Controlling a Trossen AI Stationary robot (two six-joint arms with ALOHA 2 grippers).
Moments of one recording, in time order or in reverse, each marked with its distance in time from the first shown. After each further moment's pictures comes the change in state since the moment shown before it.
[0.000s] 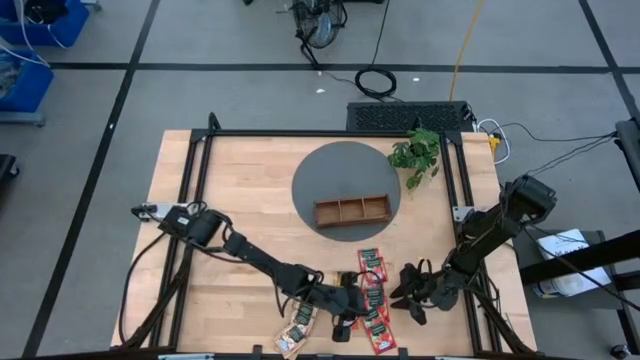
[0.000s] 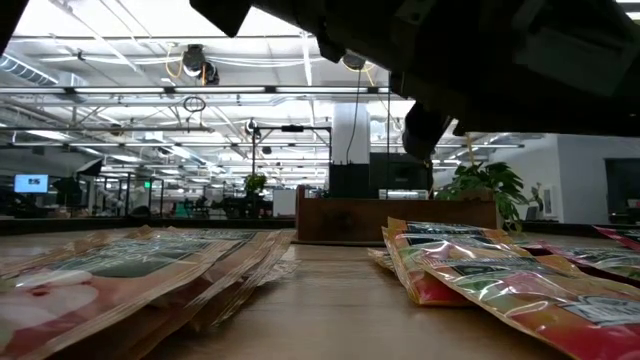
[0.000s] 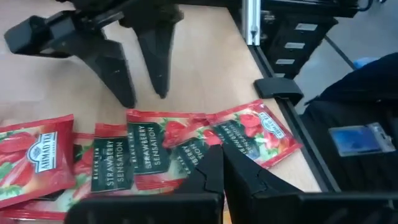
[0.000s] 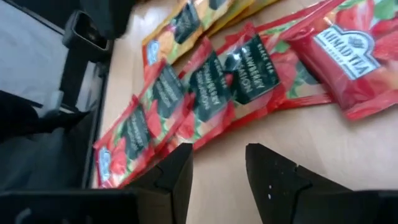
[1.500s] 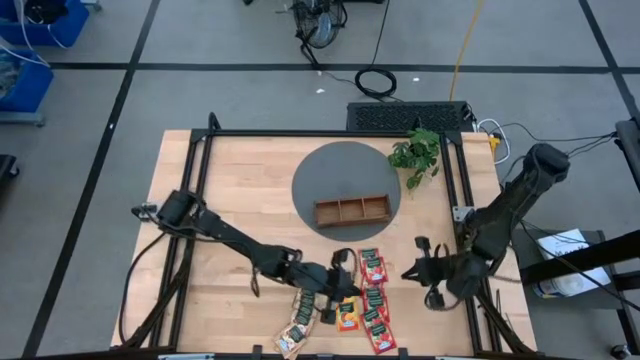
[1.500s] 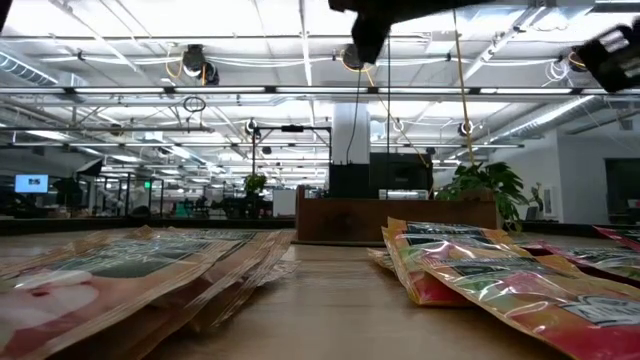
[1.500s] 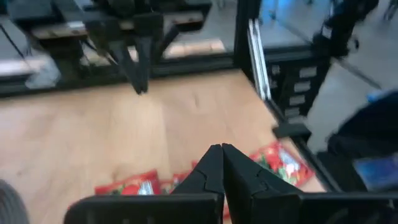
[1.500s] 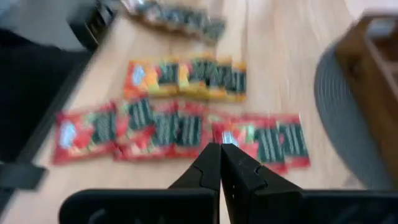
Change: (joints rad) left arm 0.041 -0.269 -0.238 0.118 -0.060 0.209; right arm 0.003 -0.499 0.222 -0.899 0.134 -0.515
